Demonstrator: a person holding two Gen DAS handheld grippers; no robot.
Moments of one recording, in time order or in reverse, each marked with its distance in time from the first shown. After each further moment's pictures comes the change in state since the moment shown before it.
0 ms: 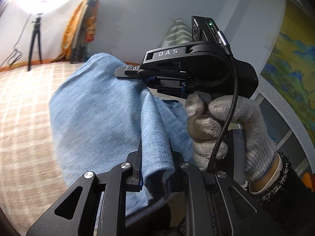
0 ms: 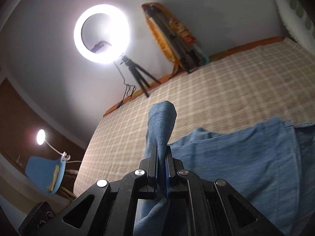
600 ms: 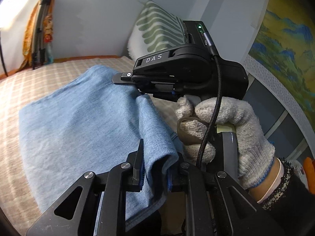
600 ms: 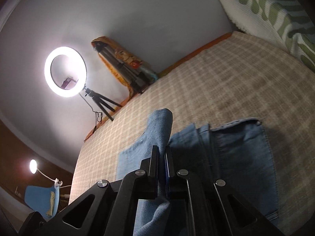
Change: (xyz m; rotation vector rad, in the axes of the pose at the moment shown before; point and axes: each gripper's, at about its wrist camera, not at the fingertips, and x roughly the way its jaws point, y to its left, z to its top) left arm 0.086 -0.051 0.023 0.118 0.088 -0.071; right arm -0.058 -0.113 0.000 0.180 -0.107 -0.102
